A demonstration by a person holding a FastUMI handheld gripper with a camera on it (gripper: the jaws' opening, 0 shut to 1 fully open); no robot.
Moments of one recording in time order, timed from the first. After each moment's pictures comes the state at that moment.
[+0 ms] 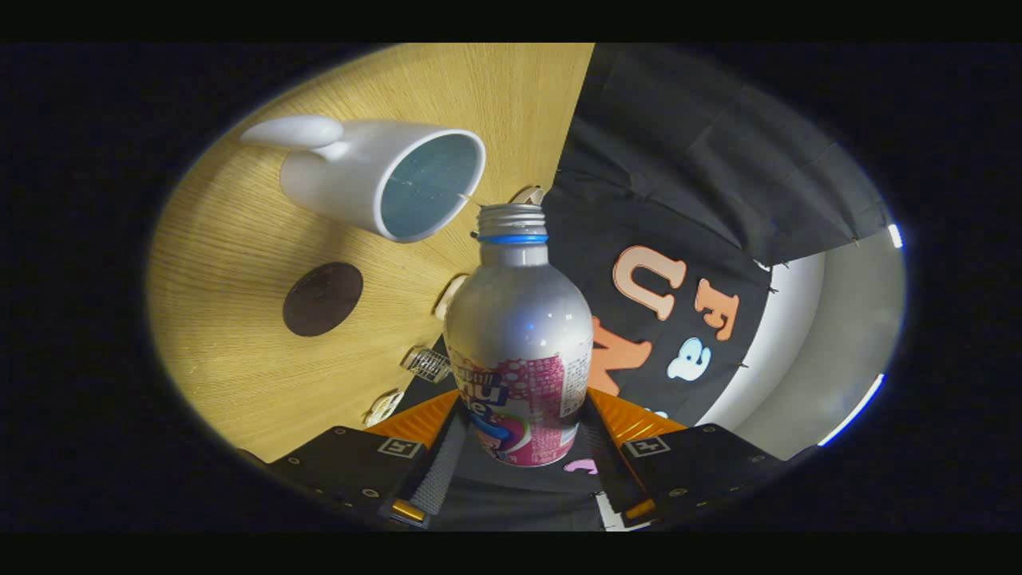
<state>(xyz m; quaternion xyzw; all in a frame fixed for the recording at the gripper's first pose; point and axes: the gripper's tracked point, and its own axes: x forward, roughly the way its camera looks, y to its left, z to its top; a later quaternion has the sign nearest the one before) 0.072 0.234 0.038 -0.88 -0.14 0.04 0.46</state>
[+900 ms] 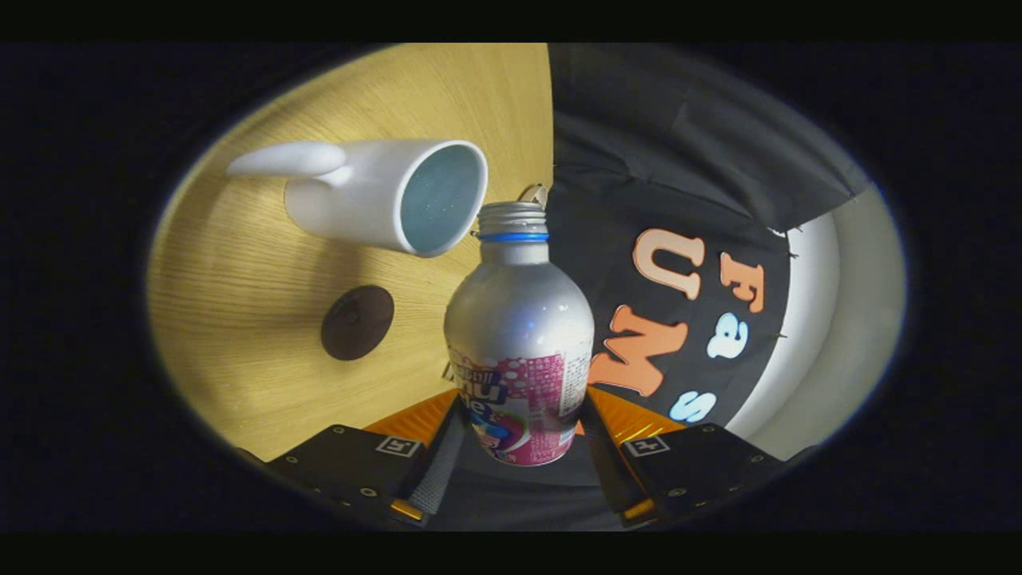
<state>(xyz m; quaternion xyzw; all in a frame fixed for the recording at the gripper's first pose) 0.081 0.213 0.013 -0.82 -0.07 0.08 0.56</state>
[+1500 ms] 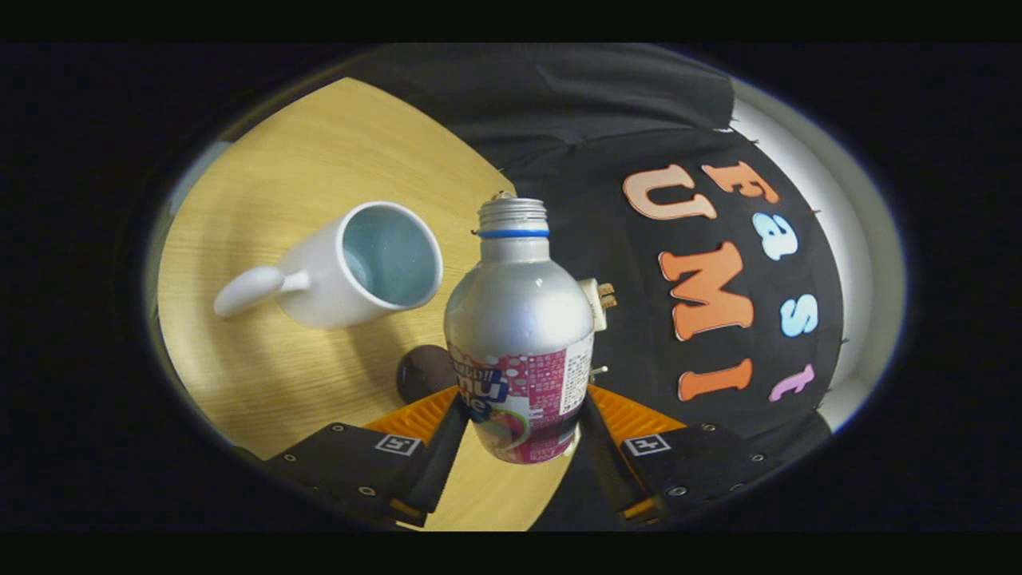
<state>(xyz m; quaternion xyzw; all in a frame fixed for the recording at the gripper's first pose) 0.075 0.206 -0.028 -0.62 0.03 0.16 0.77</state>
